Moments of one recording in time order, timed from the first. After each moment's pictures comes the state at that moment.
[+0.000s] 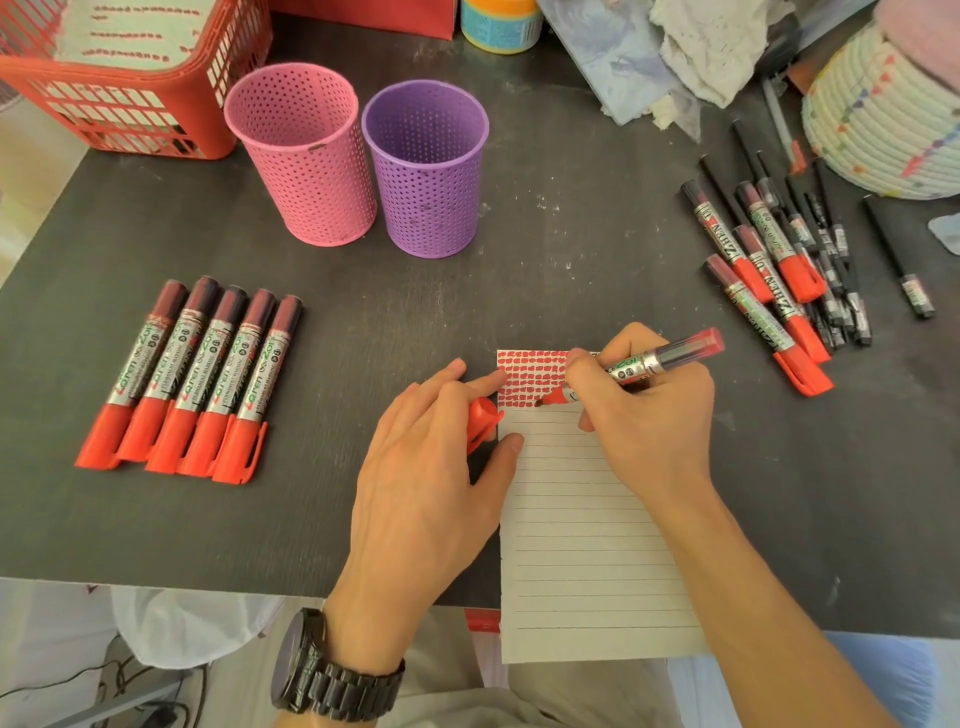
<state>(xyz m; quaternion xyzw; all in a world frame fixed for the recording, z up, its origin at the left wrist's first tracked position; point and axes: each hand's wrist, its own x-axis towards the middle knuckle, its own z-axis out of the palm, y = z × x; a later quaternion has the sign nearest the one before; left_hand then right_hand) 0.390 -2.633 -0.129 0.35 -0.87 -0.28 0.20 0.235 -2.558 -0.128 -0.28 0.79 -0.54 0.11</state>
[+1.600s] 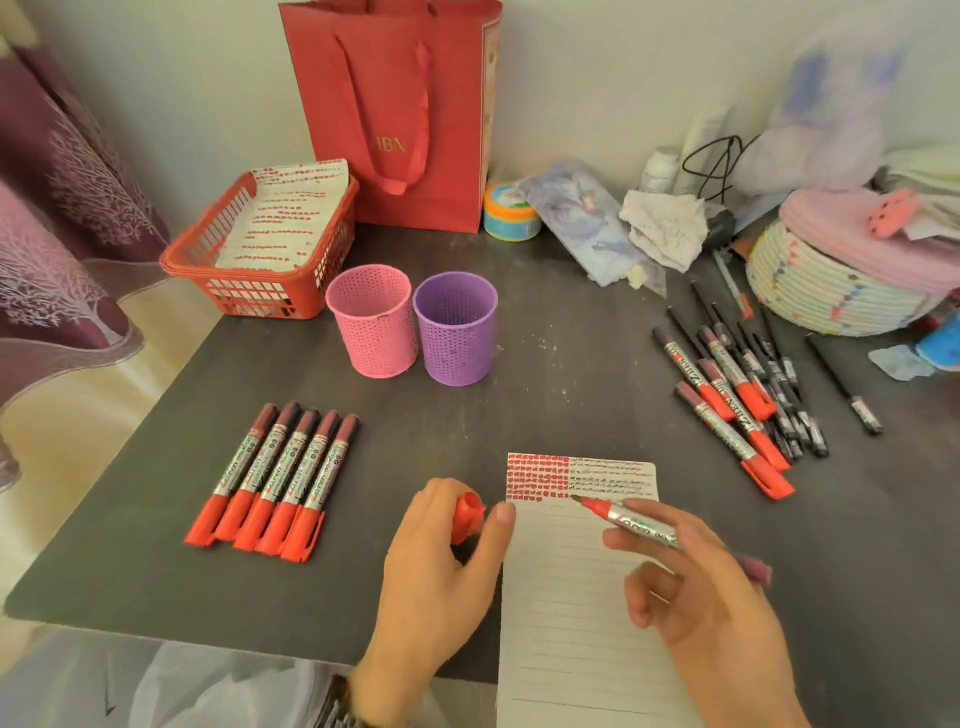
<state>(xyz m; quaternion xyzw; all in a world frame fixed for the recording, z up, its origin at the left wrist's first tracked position) 0.400 -2.631 -0.124 0.37 -0.80 -0.36 0.29 0.256 -2.479 -0.096 -0.09 0.53 -0.75 0.38</state>
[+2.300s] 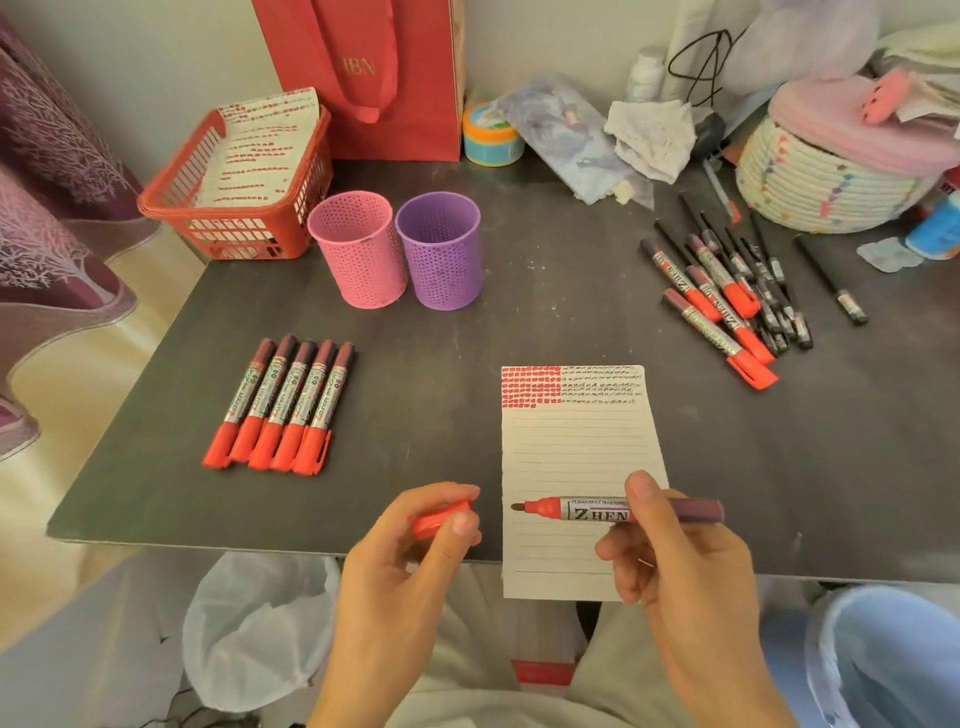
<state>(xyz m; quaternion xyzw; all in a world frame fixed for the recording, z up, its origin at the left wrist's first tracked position) 0.471 -2.577 -0.112 0.35 -0.67 -0.57 0.32 0.321 -2.453 -0.089 -0.04 0.63 -0.72 0.31</state>
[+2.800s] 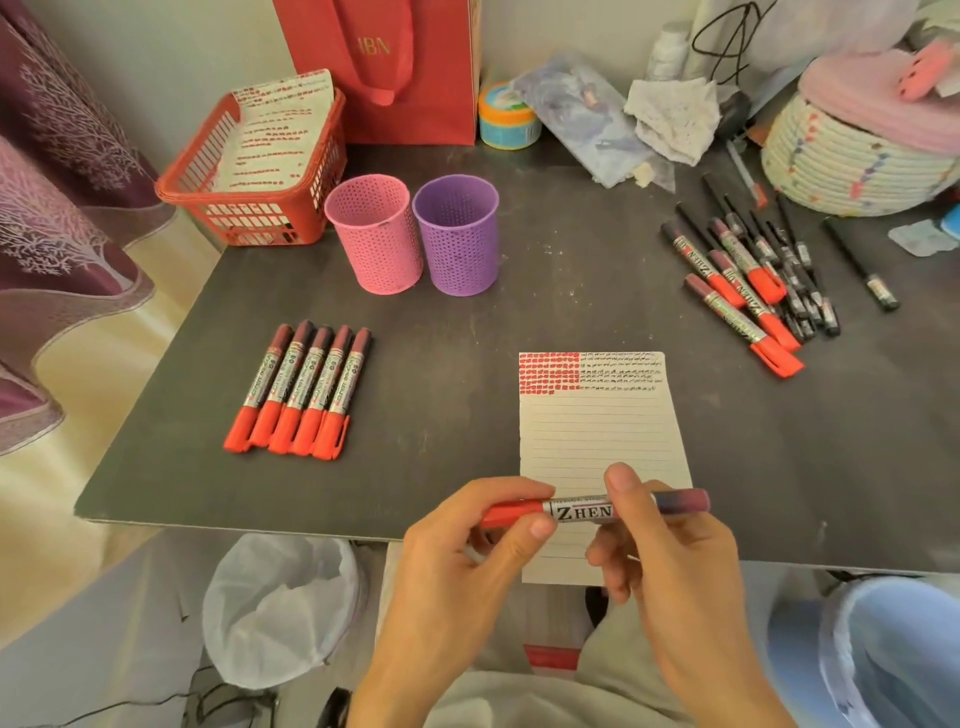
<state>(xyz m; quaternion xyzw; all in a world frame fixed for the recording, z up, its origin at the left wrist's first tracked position) 0.460 -2.569 -0.098 0.29 -0.72 -0.57 0.26 0.338 -2.463 -0.090 -0.07 0.65 -0.67 0.34</state>
